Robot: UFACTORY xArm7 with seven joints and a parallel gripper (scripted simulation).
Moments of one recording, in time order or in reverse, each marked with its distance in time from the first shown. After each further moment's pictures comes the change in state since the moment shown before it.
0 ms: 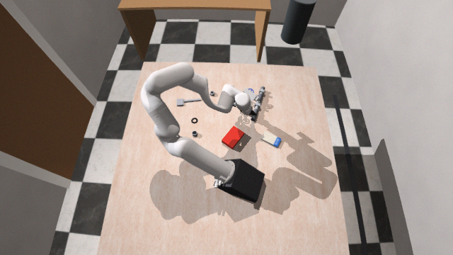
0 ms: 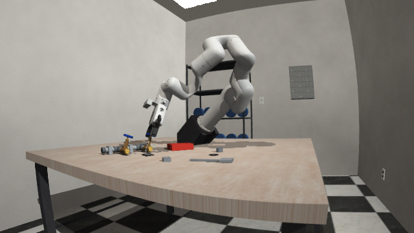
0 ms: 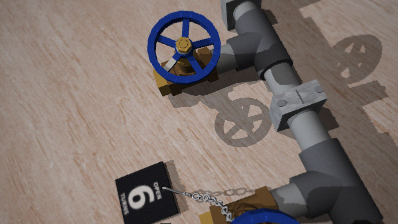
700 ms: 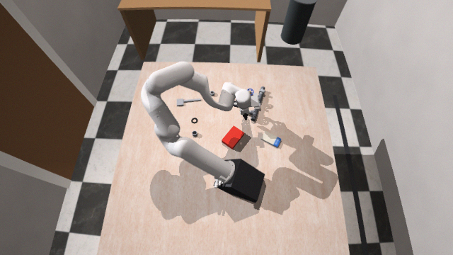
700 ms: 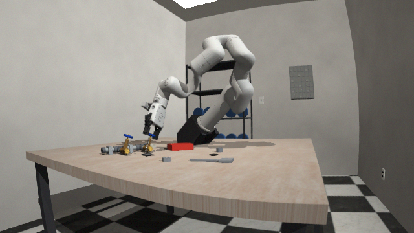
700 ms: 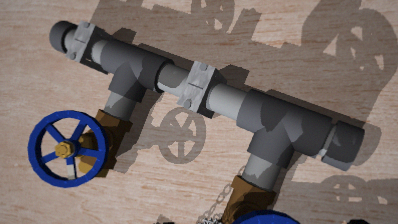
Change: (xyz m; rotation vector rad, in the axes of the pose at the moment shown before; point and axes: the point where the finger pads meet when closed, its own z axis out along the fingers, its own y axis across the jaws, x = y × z) arm 0.000 0.000 0.000 -0.048 -0.040 0.814
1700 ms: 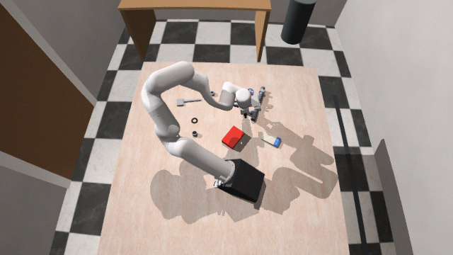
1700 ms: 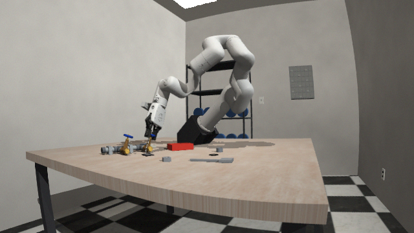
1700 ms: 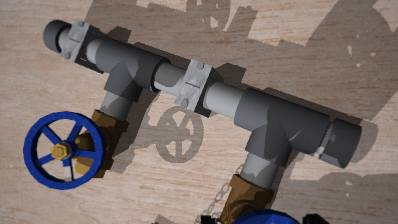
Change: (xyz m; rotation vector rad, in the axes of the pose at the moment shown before) arm 0.000 0.000 0.000 -0.014 -0.010 0.013
